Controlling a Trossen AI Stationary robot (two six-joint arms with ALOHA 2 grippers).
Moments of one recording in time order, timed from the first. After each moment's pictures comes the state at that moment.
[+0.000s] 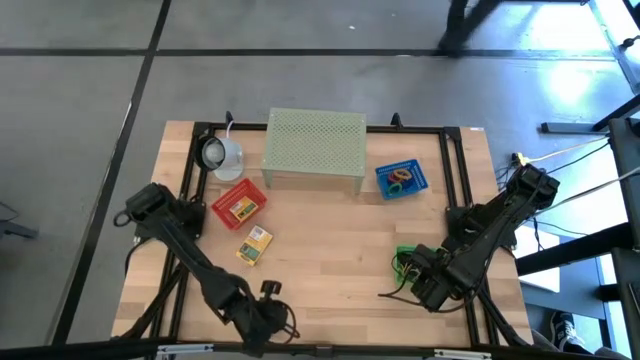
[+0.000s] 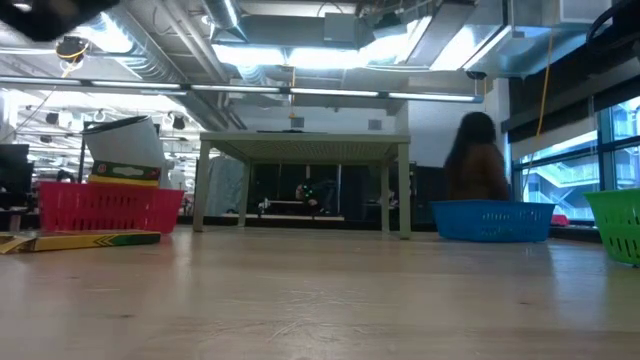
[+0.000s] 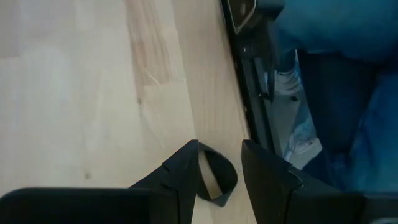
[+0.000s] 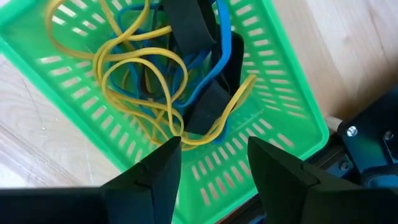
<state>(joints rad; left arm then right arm) -0.79 1.83 1.28 -0.47 -0.21 -0.61 0.88 1.54 0.99 -1.18 0.06 1.52</state>
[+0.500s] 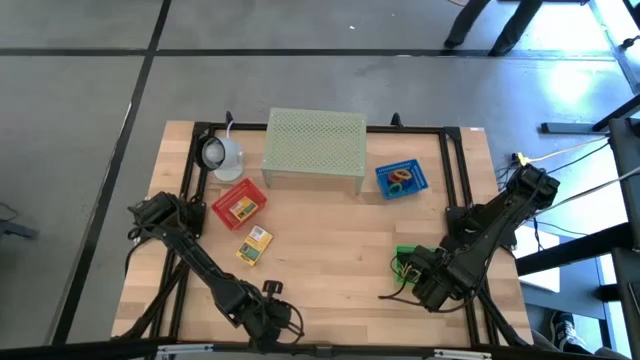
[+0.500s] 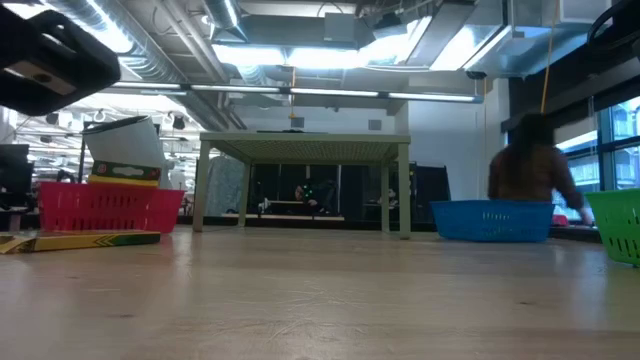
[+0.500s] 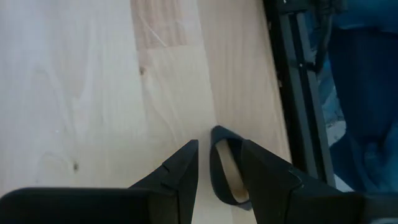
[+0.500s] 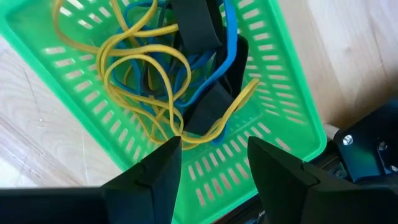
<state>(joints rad) -0.78 1.93 1.28 -0.47 -0.18 -0.62 0.88 1.54 0.99 -1.18 0.06 1.45</state>
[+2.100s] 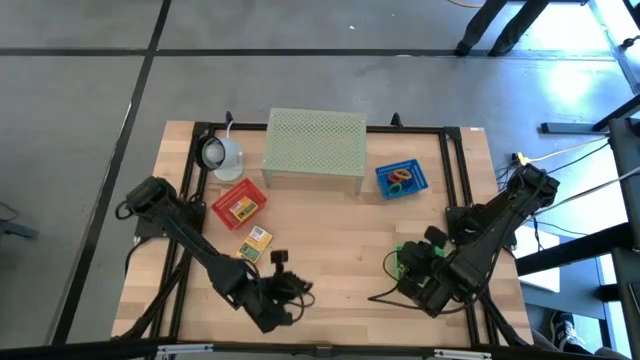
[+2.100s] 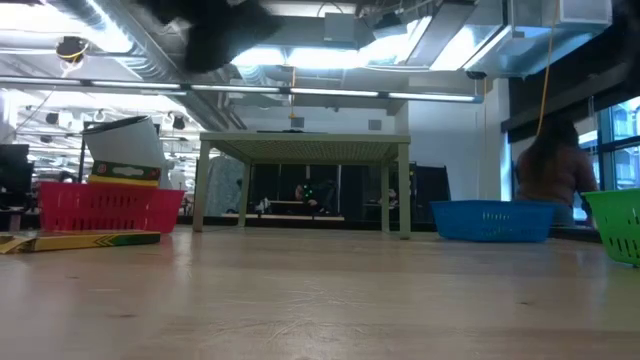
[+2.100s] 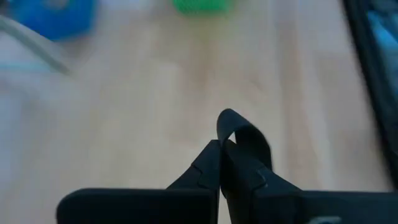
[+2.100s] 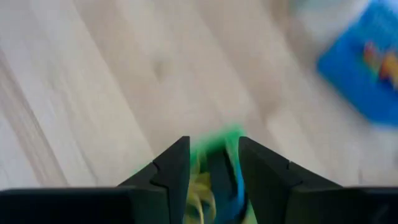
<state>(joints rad) -0.70 1.79 1.28 -0.46 -0.68 -0.56 0.85 1.54 1.20 -1.25 0.50 1.33</state>
